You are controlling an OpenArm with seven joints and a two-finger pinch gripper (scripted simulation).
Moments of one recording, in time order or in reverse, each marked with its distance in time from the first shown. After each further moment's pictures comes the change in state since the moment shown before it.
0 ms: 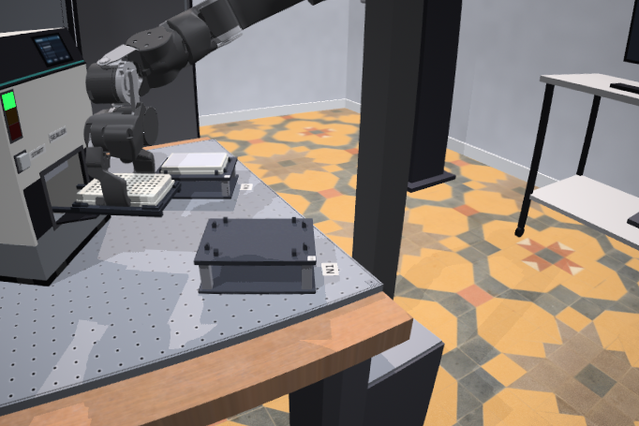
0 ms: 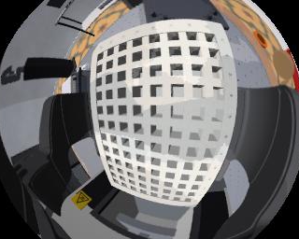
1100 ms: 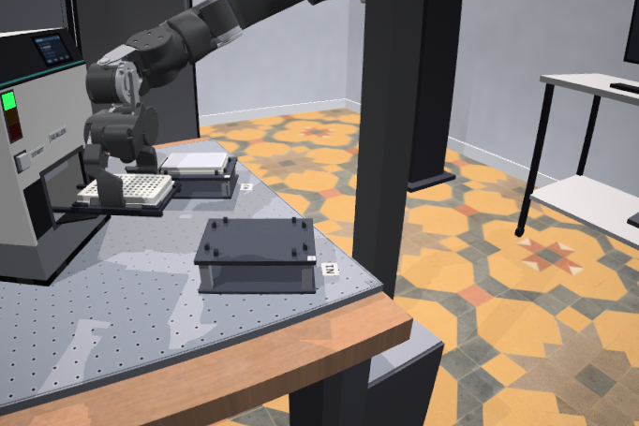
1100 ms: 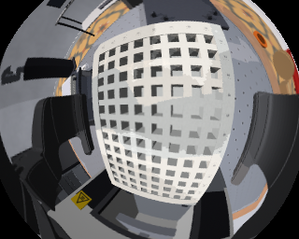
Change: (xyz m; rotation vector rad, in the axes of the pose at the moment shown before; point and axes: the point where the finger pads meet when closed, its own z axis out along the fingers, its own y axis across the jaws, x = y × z) arm 0.000 0.000 0.000 0.000 0.000 0.000
